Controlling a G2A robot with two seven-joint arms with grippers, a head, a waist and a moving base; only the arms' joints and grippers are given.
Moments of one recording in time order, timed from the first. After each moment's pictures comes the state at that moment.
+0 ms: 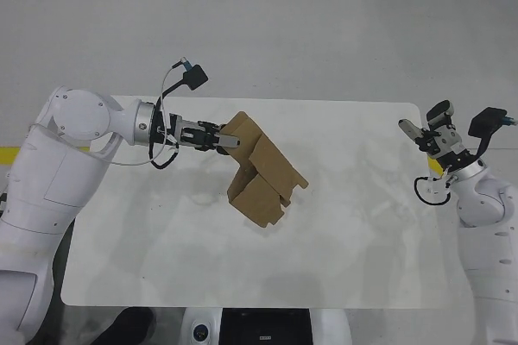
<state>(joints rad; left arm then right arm) 0.53 -0.93 -0.99 -1.43 -0.34 -0.28 -1.31 -1.06 -1.10 1.65 -1.28 -0.84 -0.82 0.01</state>
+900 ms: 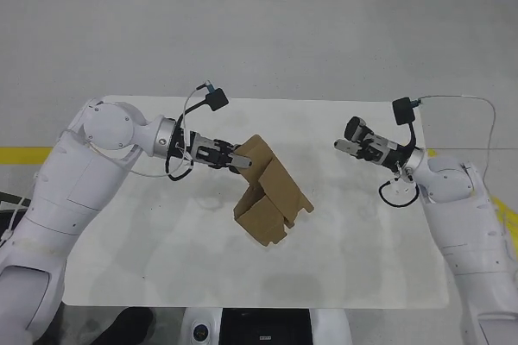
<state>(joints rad) 0.52 -0.97 -0.88 -1.37 -0.37 -0.40 -1.35 -0.88 -1.10 1.30 -1.22 -0.10 -0.88 0.77</state>
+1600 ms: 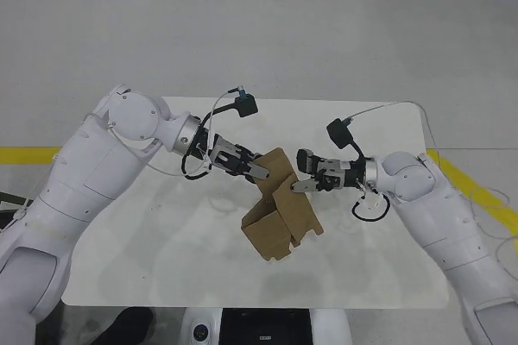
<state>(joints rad) 0.38 -1.01 -0.69 -1.34 -0.43 -0.43 -1.39 -0.76 -1.05 0.92 -1.27 0.14 -0.88 0.94</state>
